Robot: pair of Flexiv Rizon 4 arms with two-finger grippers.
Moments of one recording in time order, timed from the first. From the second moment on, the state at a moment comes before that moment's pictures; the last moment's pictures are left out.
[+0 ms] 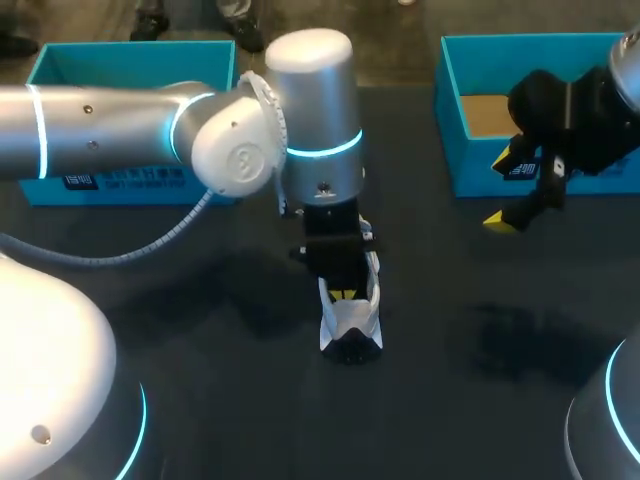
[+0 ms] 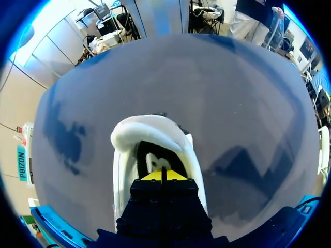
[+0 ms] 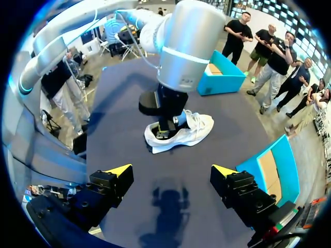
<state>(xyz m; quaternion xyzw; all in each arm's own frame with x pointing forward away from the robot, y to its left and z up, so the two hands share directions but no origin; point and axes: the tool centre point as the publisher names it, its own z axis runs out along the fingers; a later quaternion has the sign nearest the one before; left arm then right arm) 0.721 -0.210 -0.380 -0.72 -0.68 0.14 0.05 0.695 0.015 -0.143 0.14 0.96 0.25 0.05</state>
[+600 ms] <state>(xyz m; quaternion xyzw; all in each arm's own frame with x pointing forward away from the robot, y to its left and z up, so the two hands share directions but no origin) 0.724 -0.223 -0.396 -0.71 -0.69 0.14 0.04 0.696 0.015 -0.142 0.14 0.96 0.25 0.05</state>
